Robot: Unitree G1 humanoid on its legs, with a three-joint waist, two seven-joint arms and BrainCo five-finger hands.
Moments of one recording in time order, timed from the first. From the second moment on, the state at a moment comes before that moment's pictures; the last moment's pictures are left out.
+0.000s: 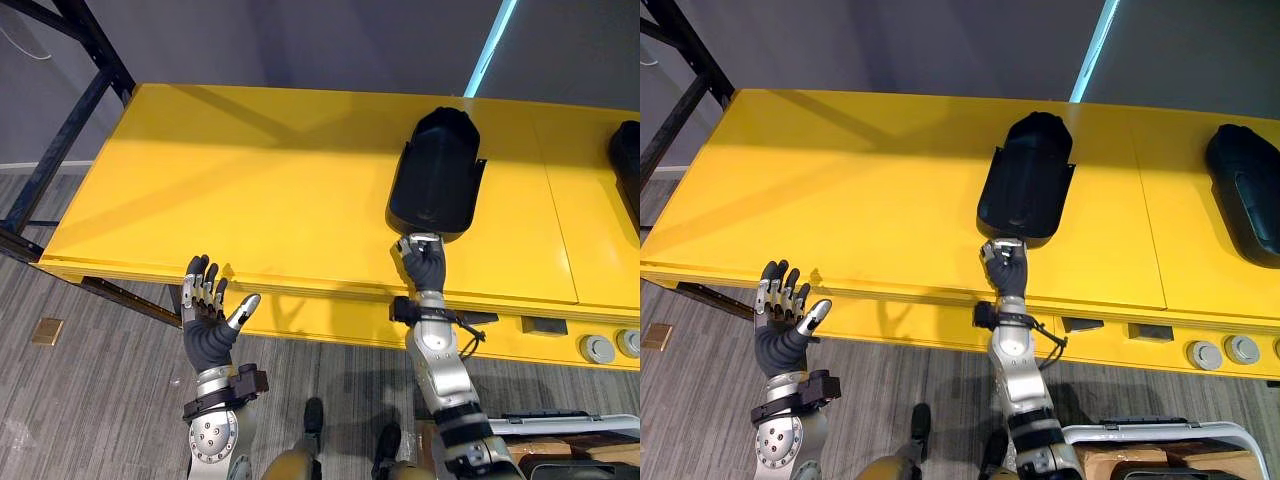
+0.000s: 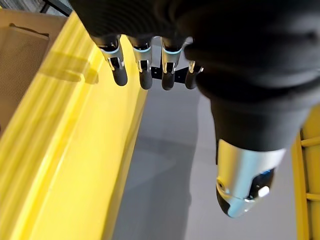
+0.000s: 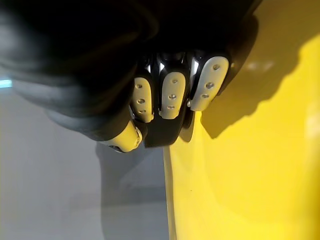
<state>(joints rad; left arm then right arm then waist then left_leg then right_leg) 0.27 0.00 -0.10 -0.37 -0.19 -0.30 0.32 -0.23 0.01 0.08 0.13 0.03 -0.25 -0.27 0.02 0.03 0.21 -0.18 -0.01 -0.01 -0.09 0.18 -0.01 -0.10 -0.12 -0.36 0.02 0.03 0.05</state>
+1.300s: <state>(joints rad) 0.08 -0.02 -0.06 -0.39 -0.15 -0.32 0.31 0.30 0.04 -0.05 -0.23 0.03 -0.22 -0.14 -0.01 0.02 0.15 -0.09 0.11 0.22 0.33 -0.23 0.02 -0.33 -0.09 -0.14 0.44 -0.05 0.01</state>
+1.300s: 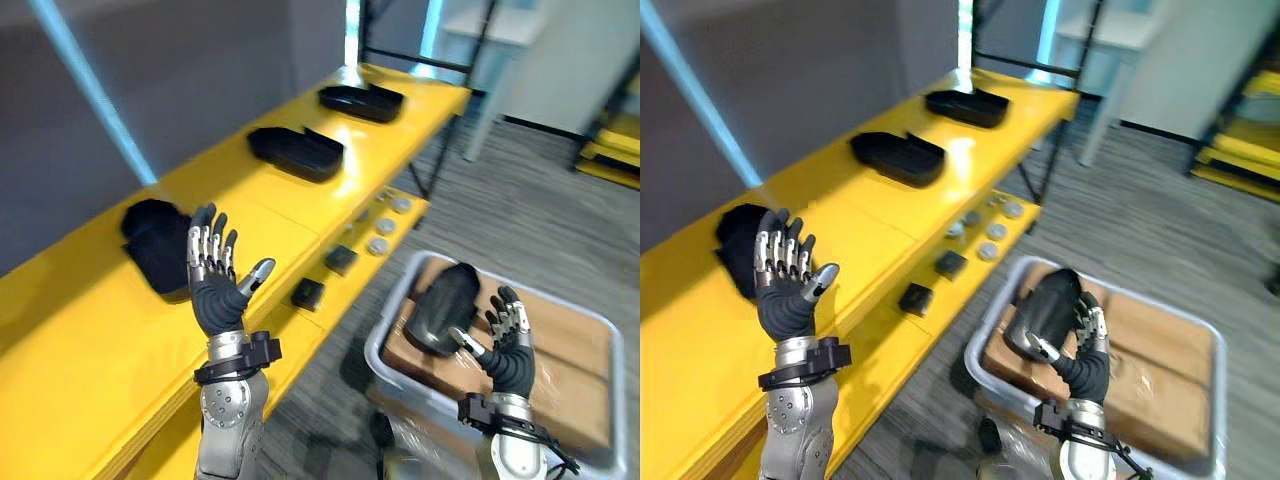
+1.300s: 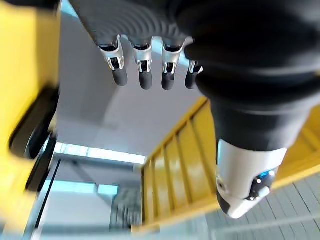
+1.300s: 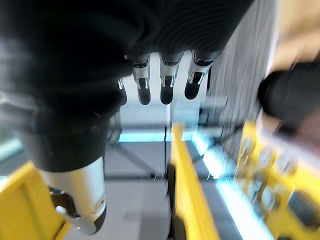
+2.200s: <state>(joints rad) 0.05 0.02 -0.03 0.41 -0.04 -0.21 0.28 -0.56 -0.13 -0.22 0.47 -0.02 -0.12 -0.37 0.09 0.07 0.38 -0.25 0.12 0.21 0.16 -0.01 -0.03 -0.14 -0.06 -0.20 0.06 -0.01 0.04</state>
